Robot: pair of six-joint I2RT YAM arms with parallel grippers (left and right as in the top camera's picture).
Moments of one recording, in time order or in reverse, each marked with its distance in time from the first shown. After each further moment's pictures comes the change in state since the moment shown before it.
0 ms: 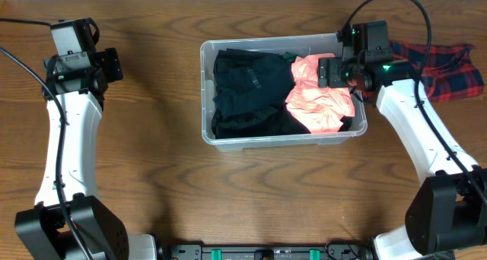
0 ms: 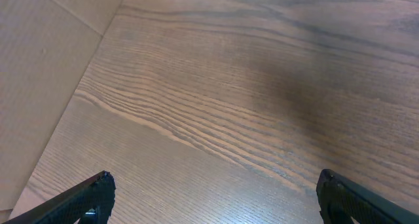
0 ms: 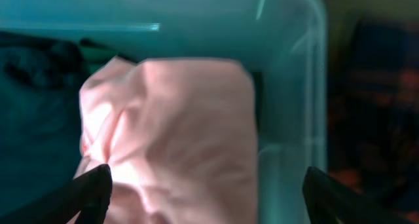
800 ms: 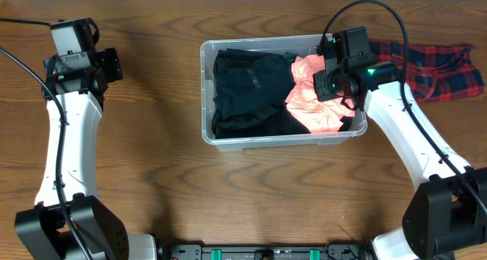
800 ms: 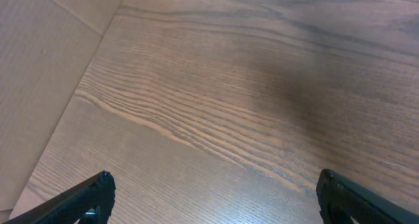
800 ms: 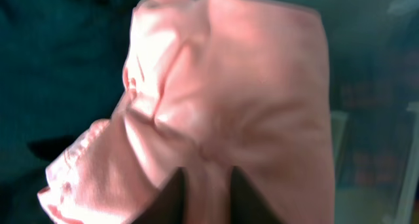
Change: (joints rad) left arm 0.000 0.000 0.000 0.000 0.000 0.000; right arm 0.087 -0.005 0.000 -0.150 -0.002 -0.092
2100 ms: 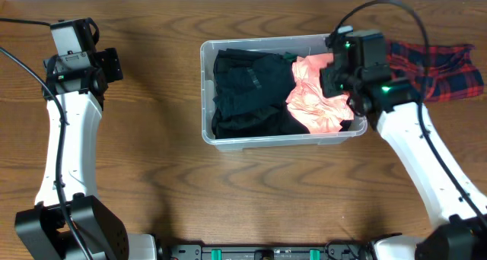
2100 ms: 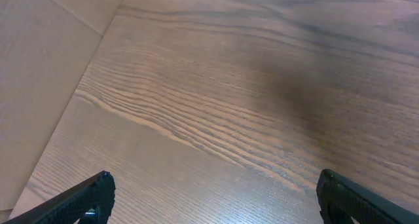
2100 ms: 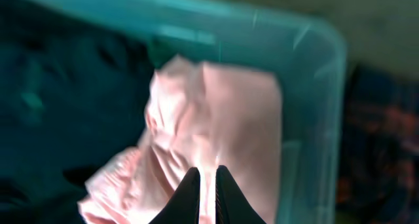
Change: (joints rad) left arm 0.000 0.000 0.000 0.000 0.000 0.000; right arm 0.000 -0.173 -0.089 0.185 0.024 0.000
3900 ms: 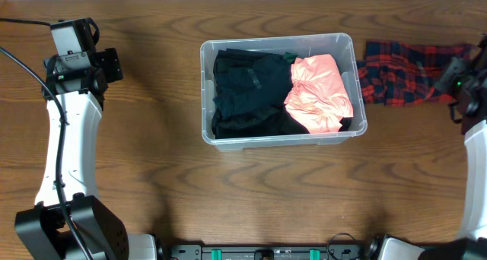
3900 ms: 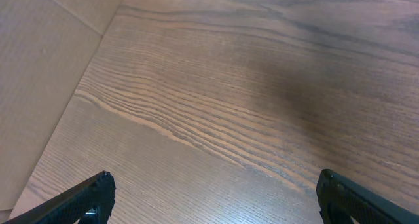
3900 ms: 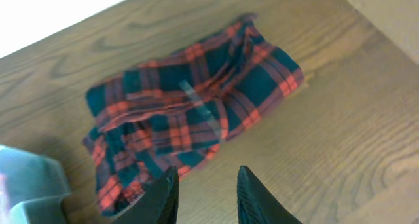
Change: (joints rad) left arm 0.000 0.000 0.000 0.000 0.000 0.000; right arm -0.613 -0.106 0.033 -0.093 0.091 0.190
